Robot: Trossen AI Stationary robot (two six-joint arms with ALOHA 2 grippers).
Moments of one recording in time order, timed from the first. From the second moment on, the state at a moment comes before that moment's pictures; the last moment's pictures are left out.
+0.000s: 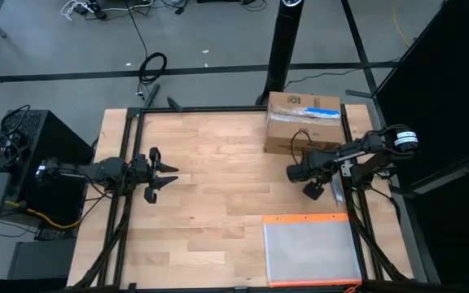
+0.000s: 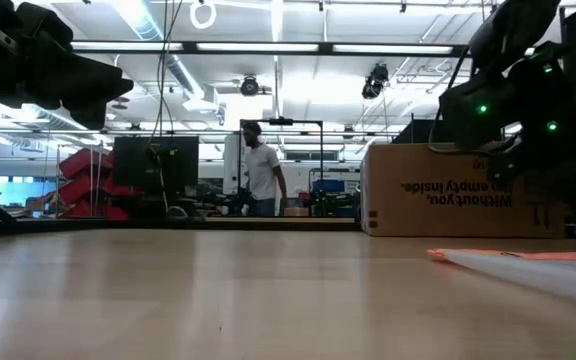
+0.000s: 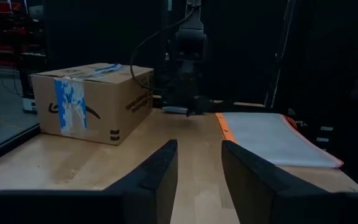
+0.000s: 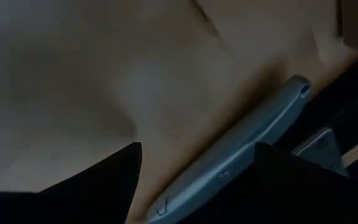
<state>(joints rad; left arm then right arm) -0.13 0.01 0.01 0.06 -0.16 -0.08 0.01 1.50 0.68 -1.16 0.05 0.79</state>
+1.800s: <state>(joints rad) -0.13 0.01 0.01 0.06 -0.16 -0.08 0.12 1.58 0.82 -1.36 -0.18 0.54</state>
